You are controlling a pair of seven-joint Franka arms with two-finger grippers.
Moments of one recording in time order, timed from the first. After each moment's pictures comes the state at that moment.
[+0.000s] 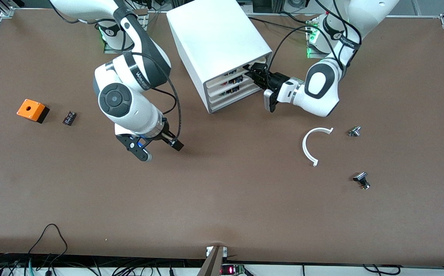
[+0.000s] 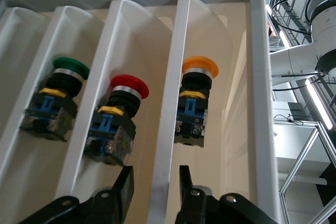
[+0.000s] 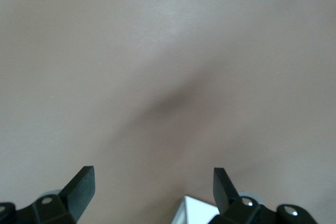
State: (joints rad) left arm -0.08 0.34 -0.37 -2.24 -1.28 1.75 0.92; right arm 0.43 0.55 0.09 -1.34 0.08 1.87 1.21
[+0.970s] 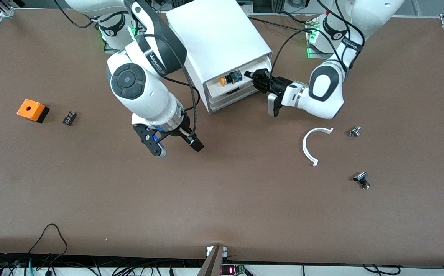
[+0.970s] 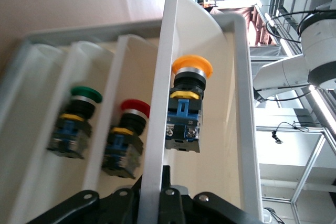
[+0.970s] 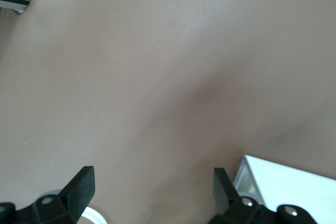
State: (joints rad) left arm 0.00 0.36 -0.38 -2.18 -1.23 1.76 0.94; right arm 0.51 0.62 0.09 -1.12 0.13 1.86 1.42
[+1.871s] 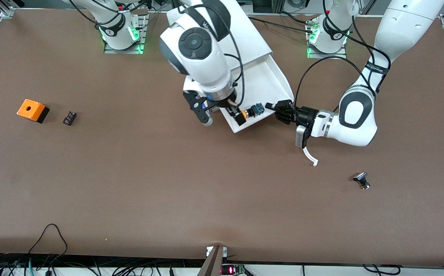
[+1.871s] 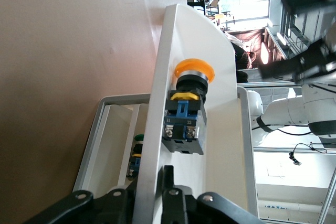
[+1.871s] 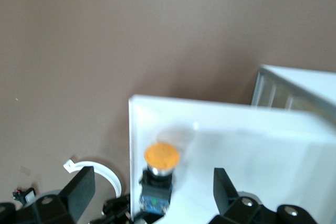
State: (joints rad) left arm 0.13 0.51 -0.35 -1.94 -1.09 1.74 0.89; right arm 0.74 0.67 0.08 -1.07 0.13 1.90 1.78
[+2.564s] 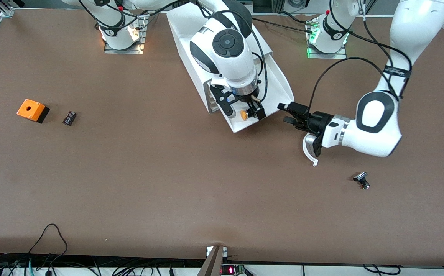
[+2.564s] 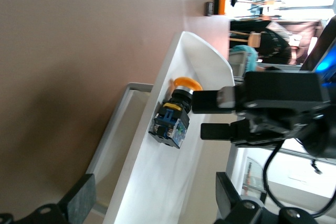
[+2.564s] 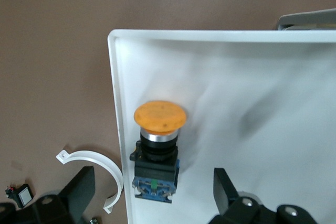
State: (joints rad) left arm 0.16 0.50 -0.35 -1.68 -0.82 1.61 0.49; right arm 0.81 0.78 0.08 -1.02 0.13 1.99 1.89
